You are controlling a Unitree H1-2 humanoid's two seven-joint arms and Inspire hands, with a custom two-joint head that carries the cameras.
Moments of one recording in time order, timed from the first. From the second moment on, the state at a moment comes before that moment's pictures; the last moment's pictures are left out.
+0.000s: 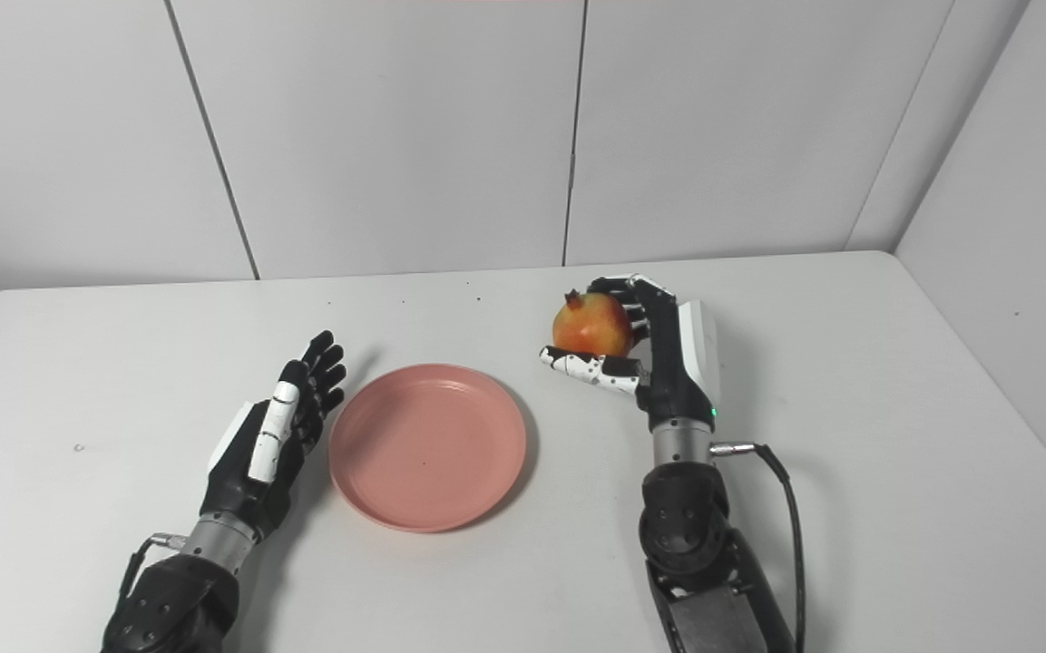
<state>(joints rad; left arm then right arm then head) -0.23 0.05 -0.07 0.05 -0.06 0.10 -0.18 -0.35 -0.08 0.08 0.10 -0.39 0.05 -0.31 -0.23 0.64</state>
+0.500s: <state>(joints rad) -0.23 0.06 -0.07 0.03 -0.04 0.10 -0.17 -0.35 -0.08 0.11 0.08 -0.40 0.03 -0.30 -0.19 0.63</state>
